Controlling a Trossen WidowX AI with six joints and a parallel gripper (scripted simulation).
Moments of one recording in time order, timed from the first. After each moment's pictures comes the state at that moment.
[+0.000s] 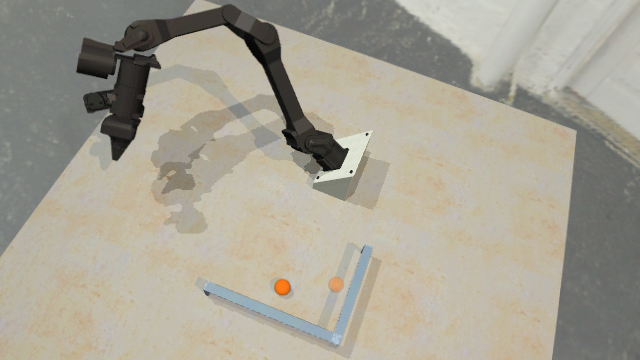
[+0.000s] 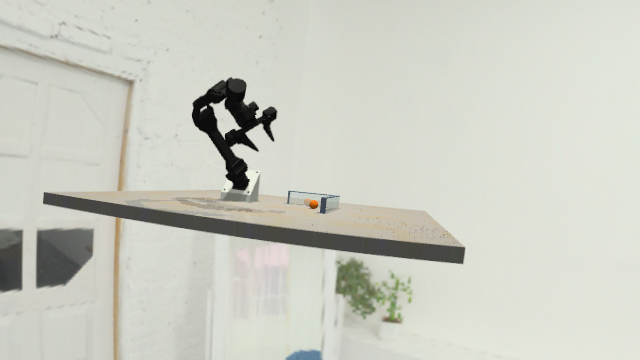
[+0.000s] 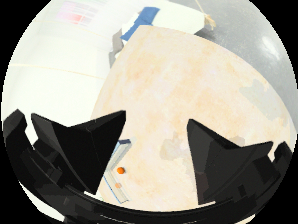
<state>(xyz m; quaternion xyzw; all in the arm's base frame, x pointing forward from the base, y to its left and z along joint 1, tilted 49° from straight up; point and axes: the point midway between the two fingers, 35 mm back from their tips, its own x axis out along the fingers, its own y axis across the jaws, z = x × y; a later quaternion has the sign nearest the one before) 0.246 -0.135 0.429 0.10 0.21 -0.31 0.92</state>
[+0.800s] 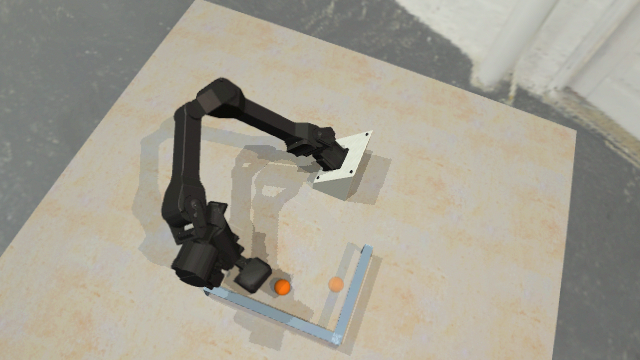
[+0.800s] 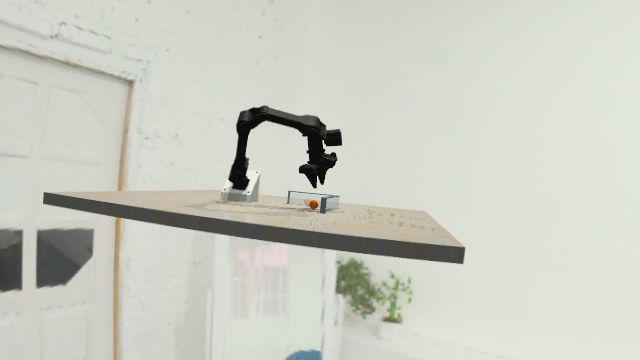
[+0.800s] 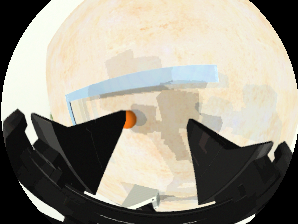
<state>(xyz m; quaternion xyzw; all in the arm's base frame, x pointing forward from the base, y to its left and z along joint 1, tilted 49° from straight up) 0.372 -0.007 0.114 -0.14 0.60 -0.26 0.74</state>
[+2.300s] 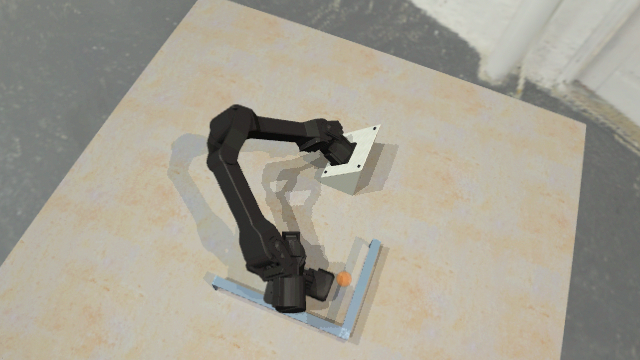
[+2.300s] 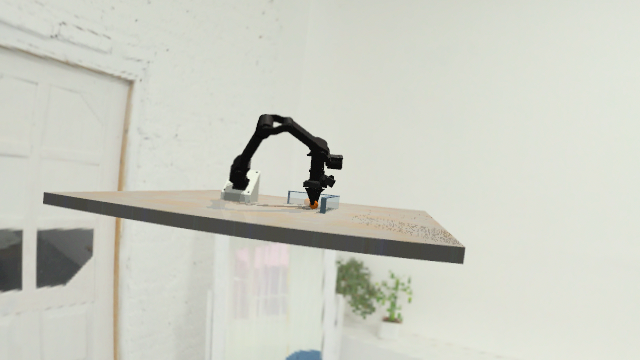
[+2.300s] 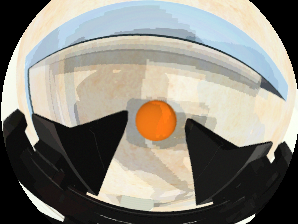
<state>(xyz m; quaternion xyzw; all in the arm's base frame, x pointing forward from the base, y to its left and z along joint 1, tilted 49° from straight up) 0.344 -0.004 -0.009 -0.30 0.63 -0.28 0.65</state>
